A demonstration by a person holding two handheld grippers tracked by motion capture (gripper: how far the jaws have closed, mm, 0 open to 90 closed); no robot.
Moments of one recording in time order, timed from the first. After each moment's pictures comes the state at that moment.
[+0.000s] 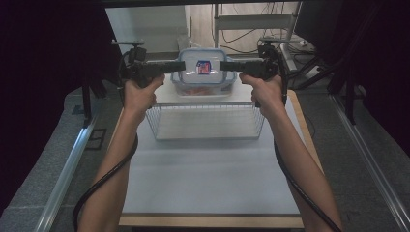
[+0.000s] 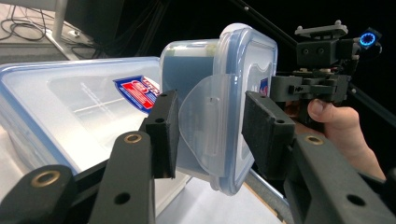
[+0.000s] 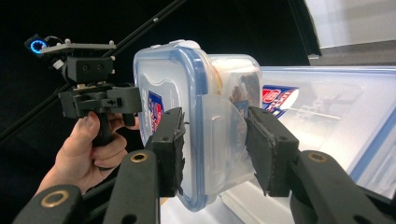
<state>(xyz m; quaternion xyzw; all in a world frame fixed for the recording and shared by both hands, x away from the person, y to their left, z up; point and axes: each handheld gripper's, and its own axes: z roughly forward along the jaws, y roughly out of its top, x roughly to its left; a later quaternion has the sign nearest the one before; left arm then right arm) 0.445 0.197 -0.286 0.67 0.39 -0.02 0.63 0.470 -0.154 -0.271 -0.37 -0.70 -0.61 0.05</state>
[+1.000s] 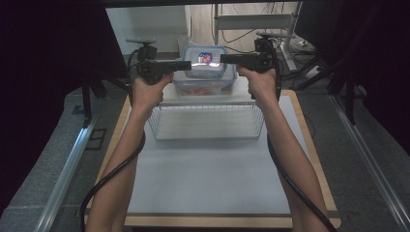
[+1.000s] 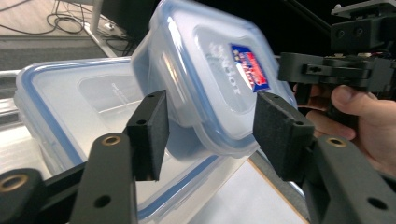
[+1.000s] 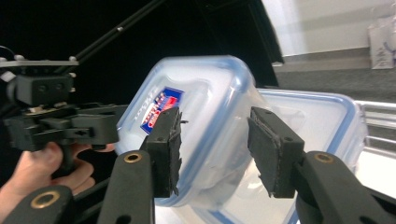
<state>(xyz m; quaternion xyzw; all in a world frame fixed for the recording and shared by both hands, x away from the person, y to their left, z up) 0.458 0.179 -0.288 0.68 0.43 0.02 0.59 0.498 -0.147 -0.273 -0.41 -0.69 -0.60 0.00</state>
